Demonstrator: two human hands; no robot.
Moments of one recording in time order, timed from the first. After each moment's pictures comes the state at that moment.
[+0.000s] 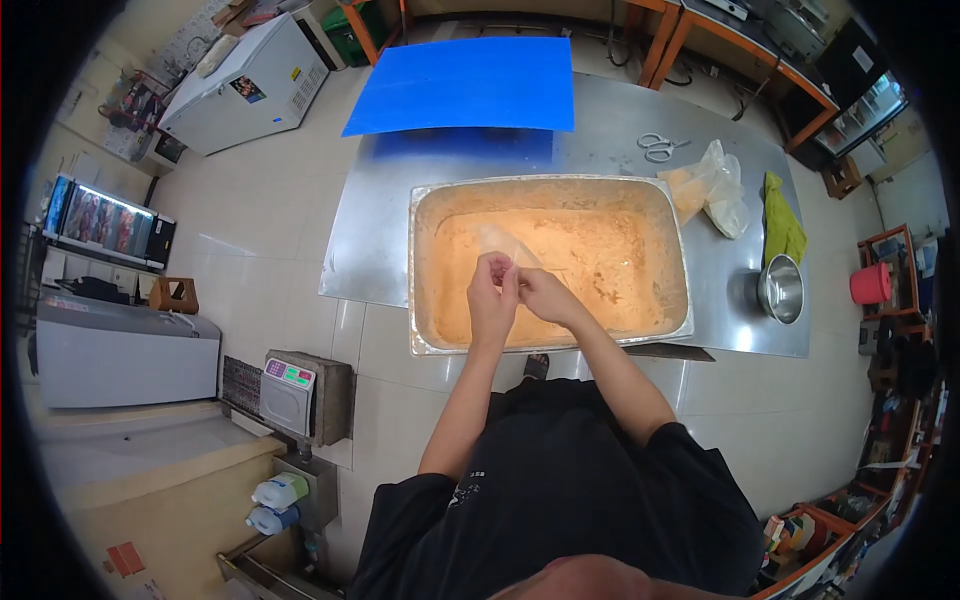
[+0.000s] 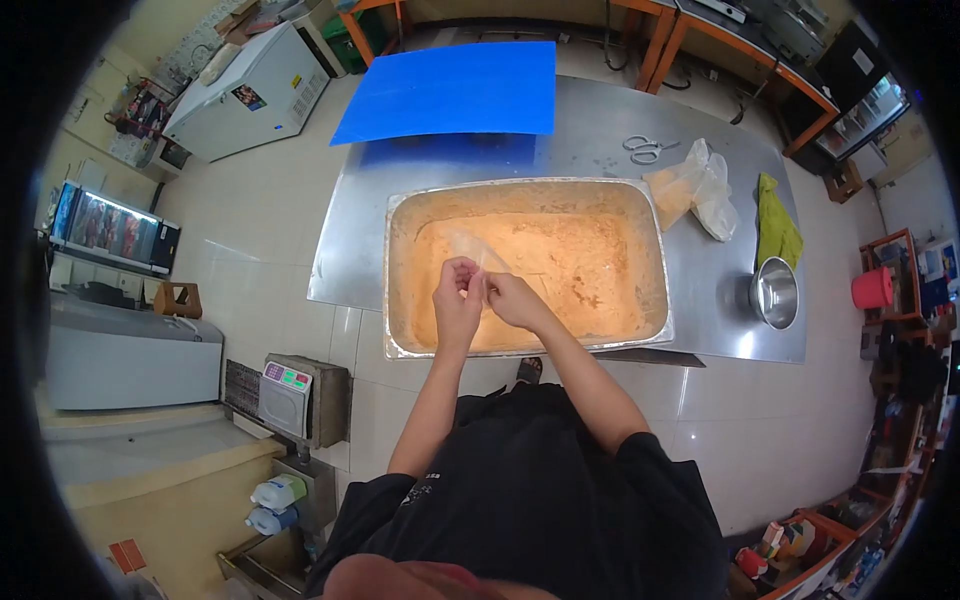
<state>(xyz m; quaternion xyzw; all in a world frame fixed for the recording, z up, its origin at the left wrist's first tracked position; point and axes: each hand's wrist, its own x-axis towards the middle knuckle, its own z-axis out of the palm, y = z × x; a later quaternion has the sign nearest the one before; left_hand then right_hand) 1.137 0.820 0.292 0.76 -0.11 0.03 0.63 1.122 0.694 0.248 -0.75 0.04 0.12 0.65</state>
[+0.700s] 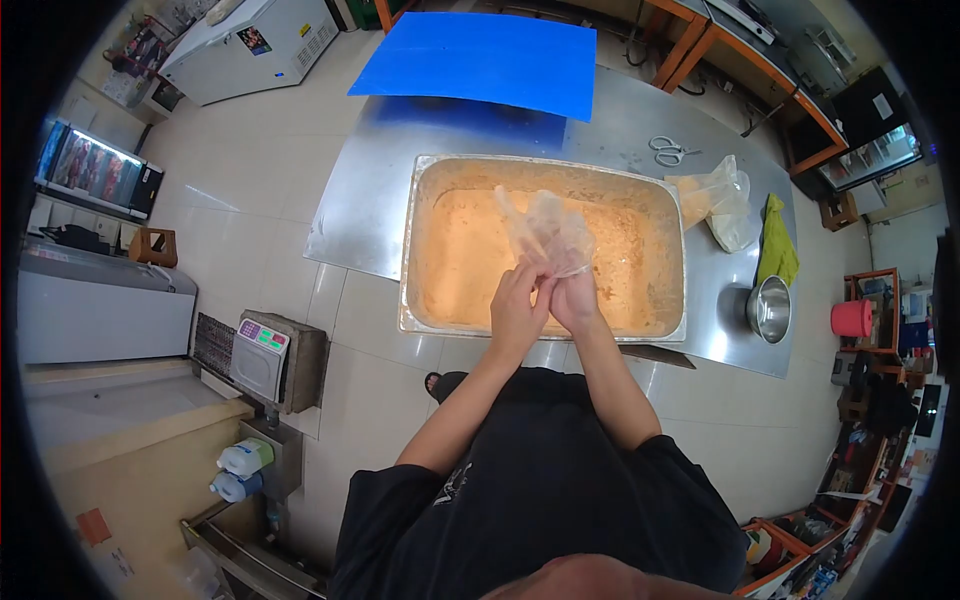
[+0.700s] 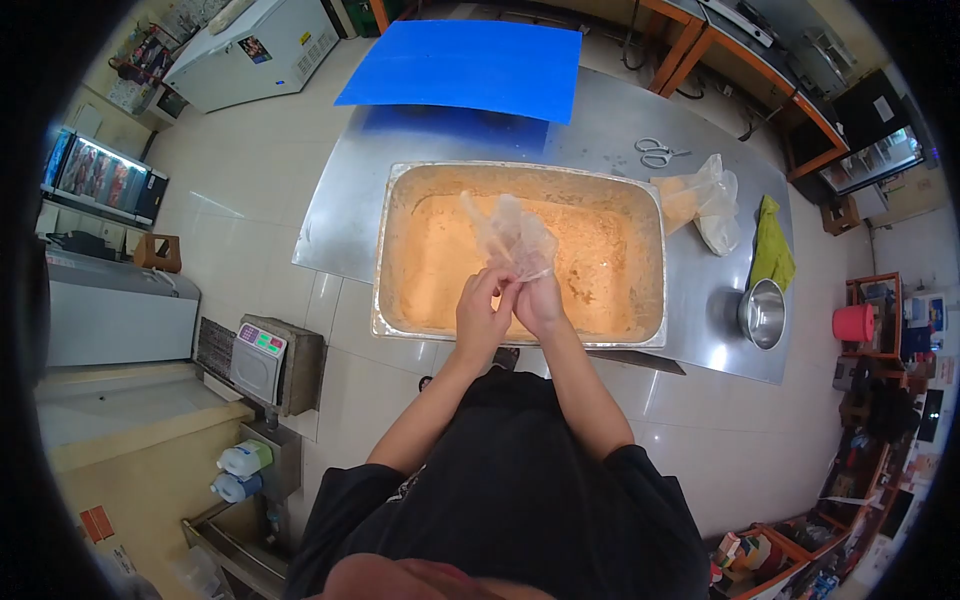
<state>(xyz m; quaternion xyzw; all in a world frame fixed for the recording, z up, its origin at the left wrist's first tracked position) 1.093 0.803 0.301 0.81 -0.18 0.07 0.55 1.097 0.689 0.283 -0.36 0.10 0.01 0.93</state>
